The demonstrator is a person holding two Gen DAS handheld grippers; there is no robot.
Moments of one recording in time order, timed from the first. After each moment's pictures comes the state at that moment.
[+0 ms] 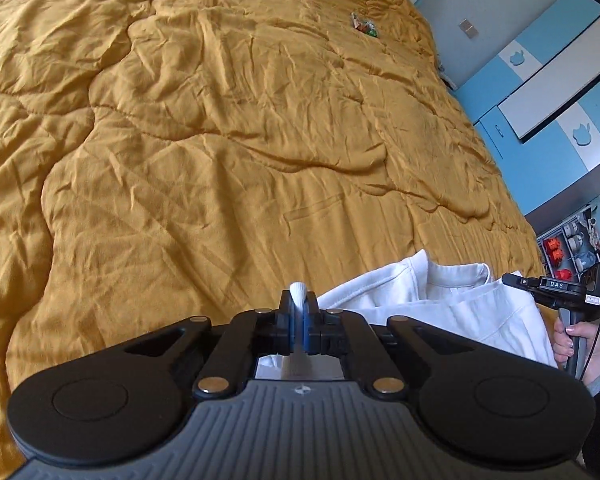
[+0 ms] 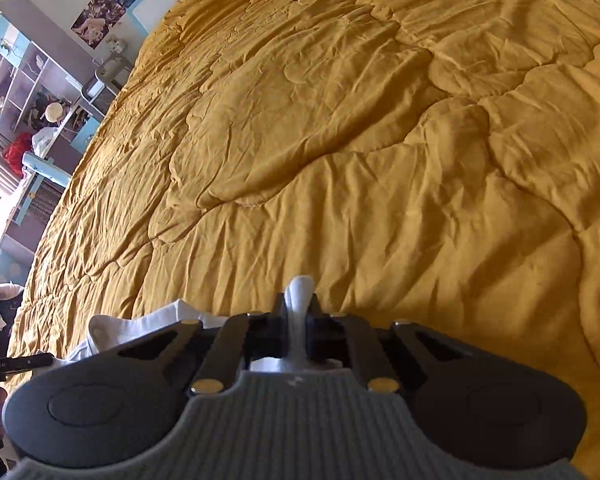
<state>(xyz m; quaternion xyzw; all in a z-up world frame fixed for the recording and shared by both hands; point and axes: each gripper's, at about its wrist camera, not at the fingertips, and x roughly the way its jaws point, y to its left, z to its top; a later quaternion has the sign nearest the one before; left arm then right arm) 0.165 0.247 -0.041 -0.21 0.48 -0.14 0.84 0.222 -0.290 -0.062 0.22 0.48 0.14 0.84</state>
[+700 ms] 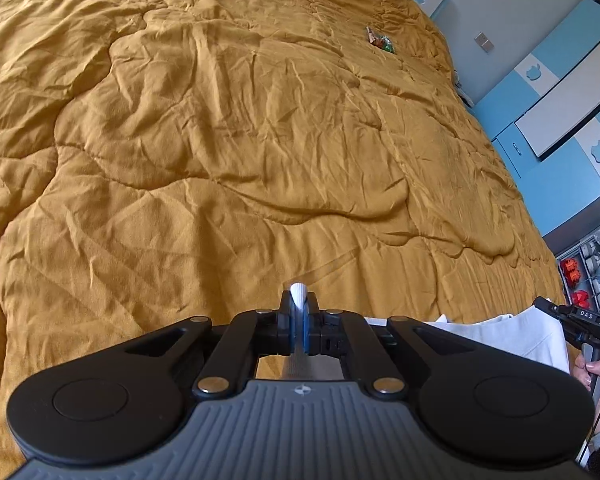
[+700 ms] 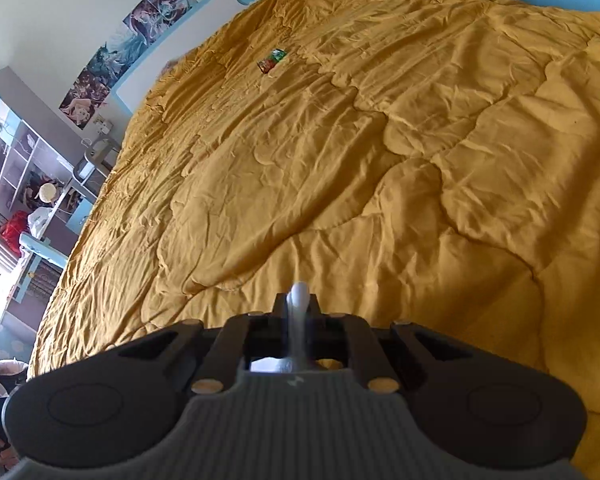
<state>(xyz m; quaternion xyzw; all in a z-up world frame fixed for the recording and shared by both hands) 0.223 0.235 -0.069 -0.22 0.47 -0.10 0.85 0.222 -0.316 -0.065 0.28 0.40 0.08 0.87</state>
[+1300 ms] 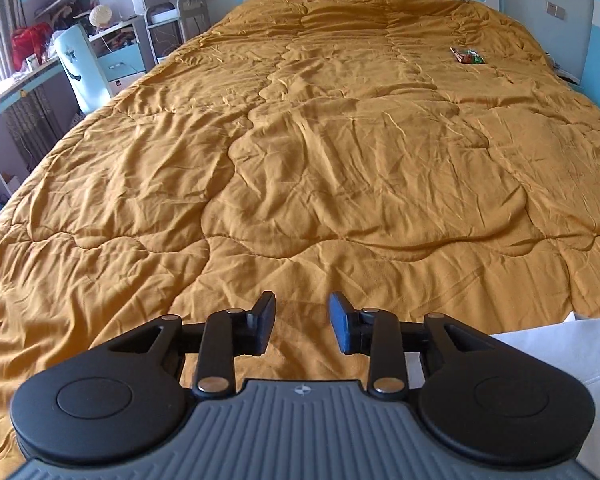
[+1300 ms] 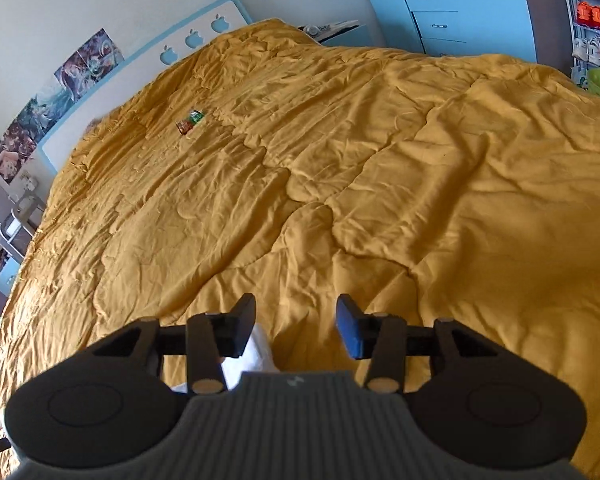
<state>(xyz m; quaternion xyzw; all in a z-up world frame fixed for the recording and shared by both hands) 0.192 0.201 -0.022 0.00 0.41 0.11 0.90 0.158 -0.321 -0.033 0.26 0.34 -0.06 0.90</state>
